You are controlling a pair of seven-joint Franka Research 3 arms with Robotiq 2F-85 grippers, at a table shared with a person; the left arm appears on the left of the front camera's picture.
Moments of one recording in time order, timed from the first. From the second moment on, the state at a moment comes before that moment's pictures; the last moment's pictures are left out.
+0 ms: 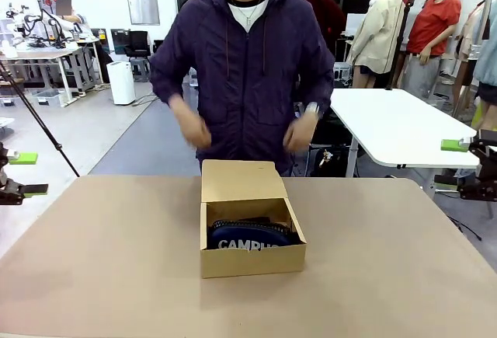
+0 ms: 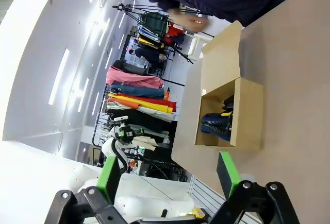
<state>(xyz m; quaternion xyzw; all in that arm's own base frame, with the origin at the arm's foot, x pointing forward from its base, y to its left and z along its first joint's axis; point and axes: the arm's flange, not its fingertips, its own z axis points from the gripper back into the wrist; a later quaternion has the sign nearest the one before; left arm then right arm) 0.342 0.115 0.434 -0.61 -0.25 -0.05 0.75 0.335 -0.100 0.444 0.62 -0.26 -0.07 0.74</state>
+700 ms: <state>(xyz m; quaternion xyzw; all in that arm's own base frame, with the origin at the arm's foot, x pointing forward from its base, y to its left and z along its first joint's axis) 0.342 0.115 0.434 -0.61 -0.25 -0.05 0.75 0.335 -0.100 0.444 0.62 -0.26 -0.07 0.74</state>
